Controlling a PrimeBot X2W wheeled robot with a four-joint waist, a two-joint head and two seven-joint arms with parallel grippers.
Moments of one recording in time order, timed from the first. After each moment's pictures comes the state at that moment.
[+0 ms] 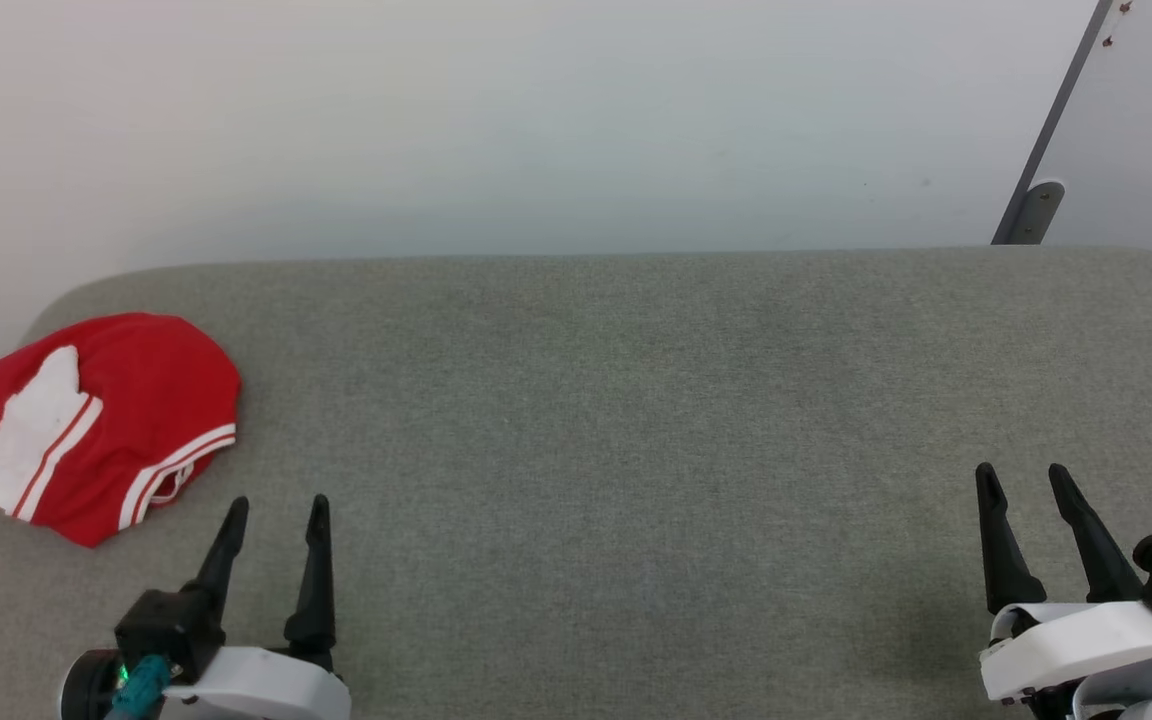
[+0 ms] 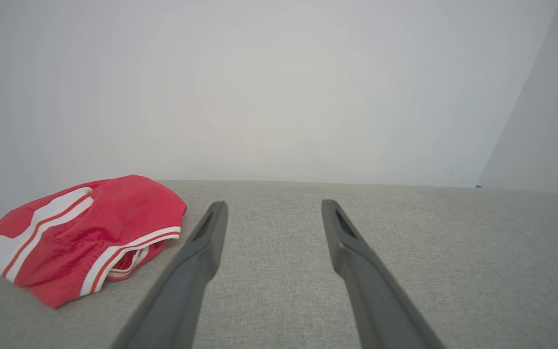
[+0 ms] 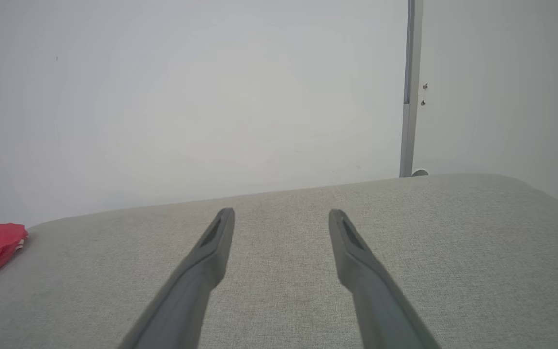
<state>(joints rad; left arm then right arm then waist) -0.06 0.12 0.07 0.22 -0.18 -0.12 -0.25 -0.11 -0.15 0.01 0.25 0.35 0.13 -0.22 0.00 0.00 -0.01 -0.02</state>
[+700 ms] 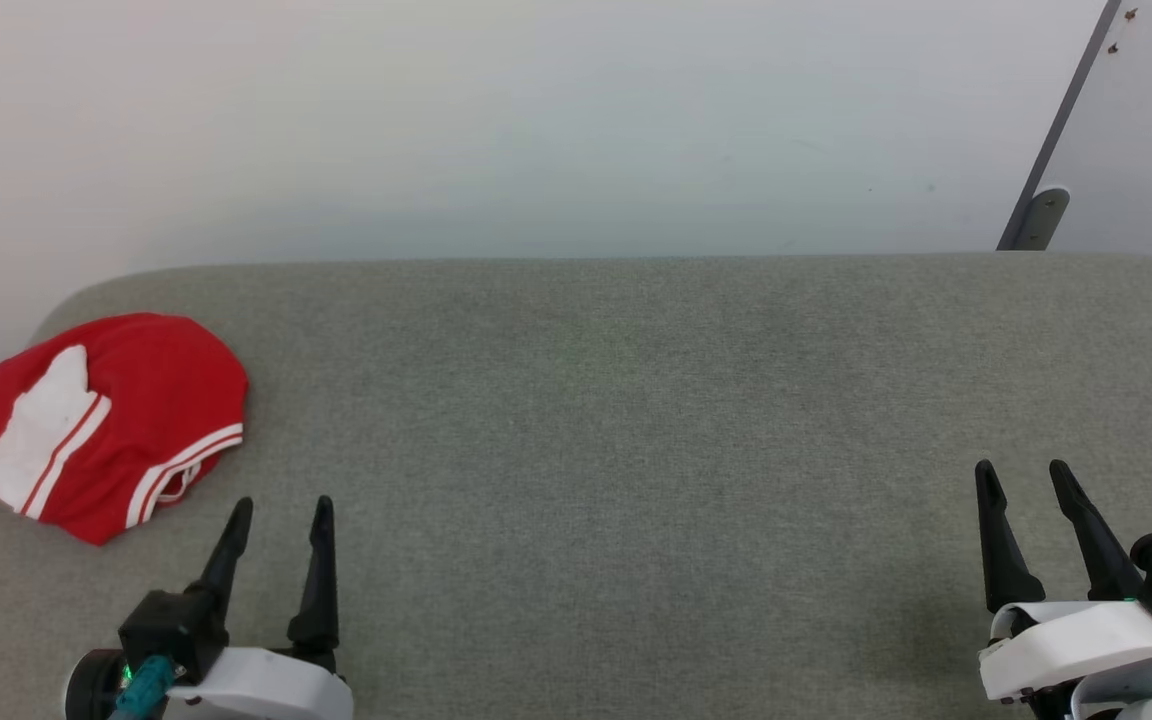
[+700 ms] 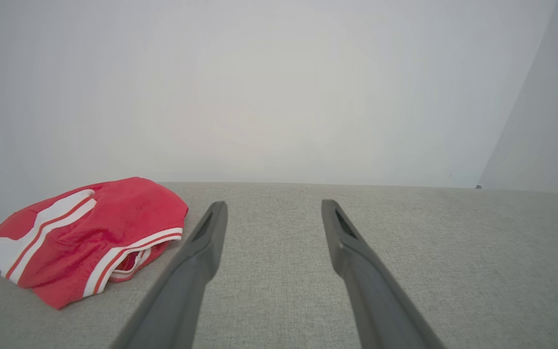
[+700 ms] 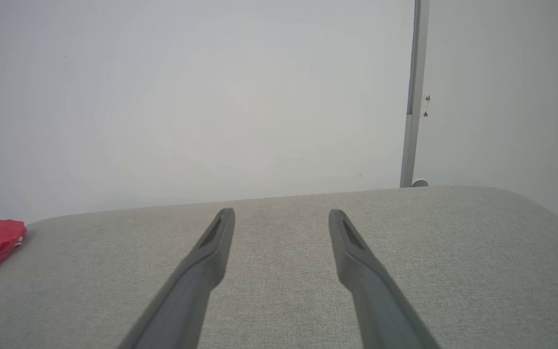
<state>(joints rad) -0.06 0.11 0.06 0.23 -0.16 -0.12 -0.26 -0.11 -0.15 0.00 0.24 0.31 0.13 -0.23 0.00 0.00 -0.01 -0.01</state>
